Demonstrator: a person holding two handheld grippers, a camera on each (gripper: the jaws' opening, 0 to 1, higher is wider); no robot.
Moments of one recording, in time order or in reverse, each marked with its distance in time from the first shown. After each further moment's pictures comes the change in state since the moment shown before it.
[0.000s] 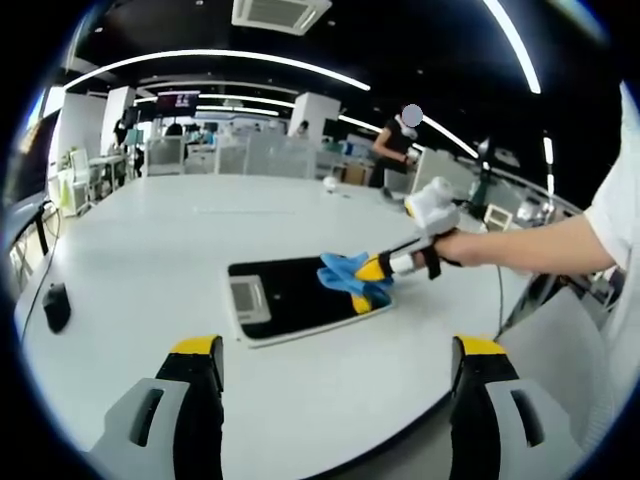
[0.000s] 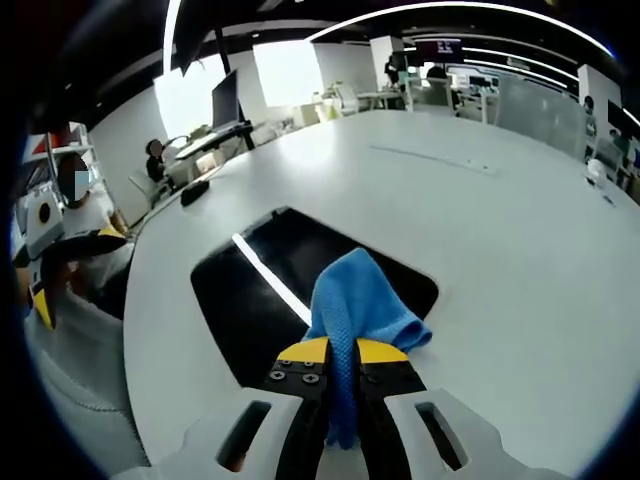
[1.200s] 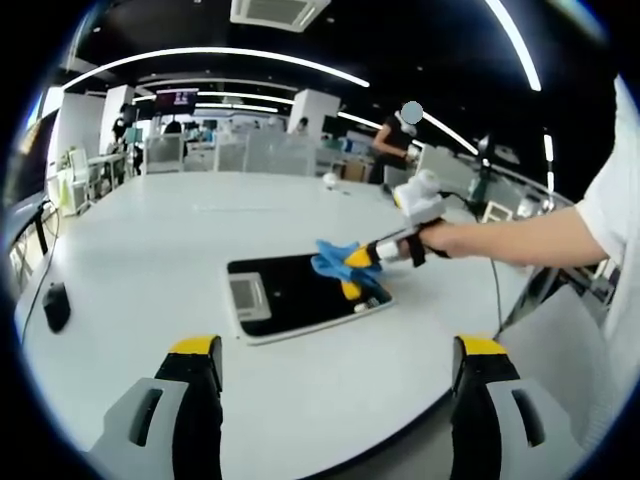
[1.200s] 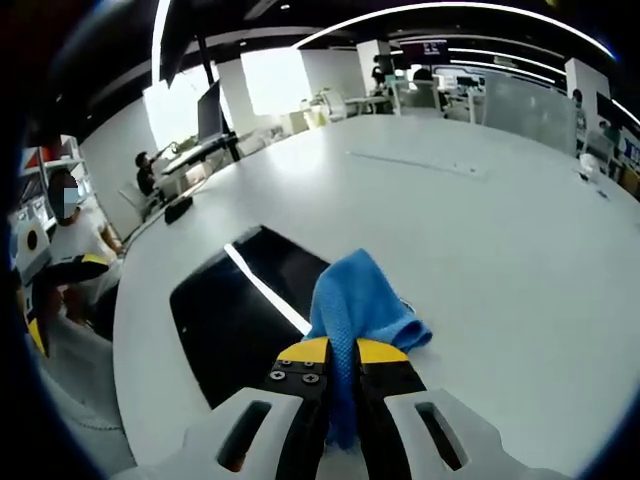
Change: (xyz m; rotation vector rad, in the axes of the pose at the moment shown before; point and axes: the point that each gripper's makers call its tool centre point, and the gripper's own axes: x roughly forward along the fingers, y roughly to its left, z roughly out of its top) left arm 0.001 0.001 -0.001 -0.001 0.011 0.001; right arm 0.011 -0.020 0.016 0.045 -0.031 -0.030
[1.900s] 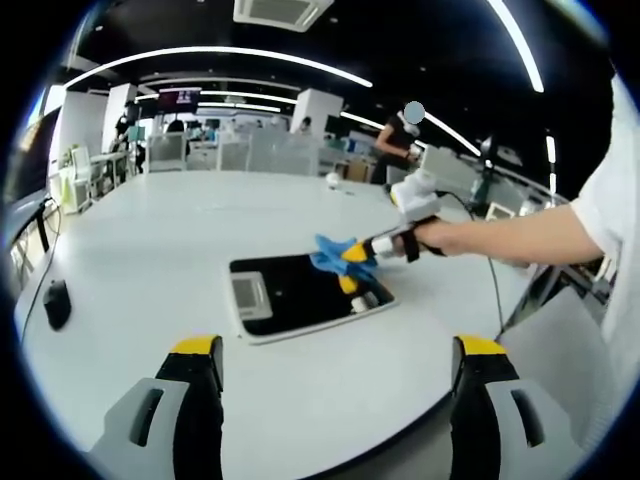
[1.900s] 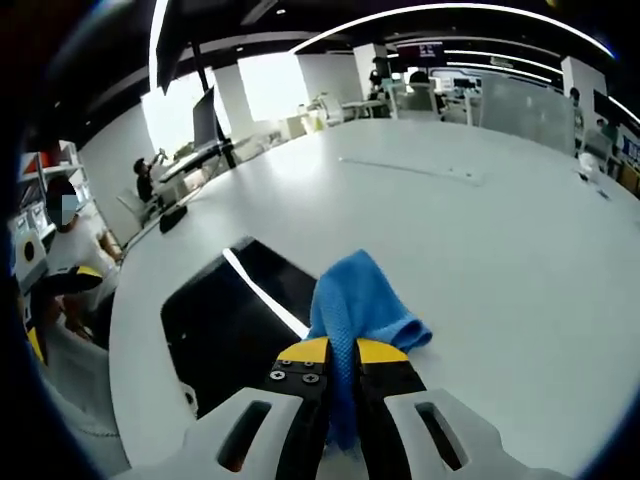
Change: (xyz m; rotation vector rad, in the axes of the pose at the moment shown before) left arm 0.001 0.001 -0.001 -0.008 0.003 0.010; right arm 0.007 -0.008 0.010 0.009 -0.019 0.001
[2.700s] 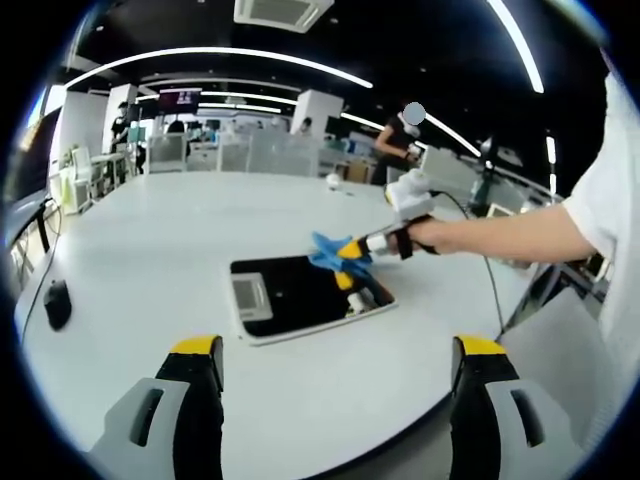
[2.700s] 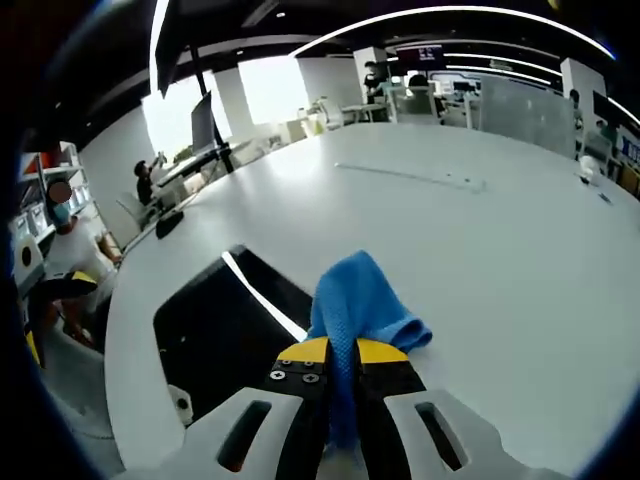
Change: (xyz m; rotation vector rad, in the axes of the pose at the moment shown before) left arm 0.000 0.000 0.001 -0.002 -0.010 0.000; right arm 0.008 -0.012 0.008 0.000 -0.020 0.001
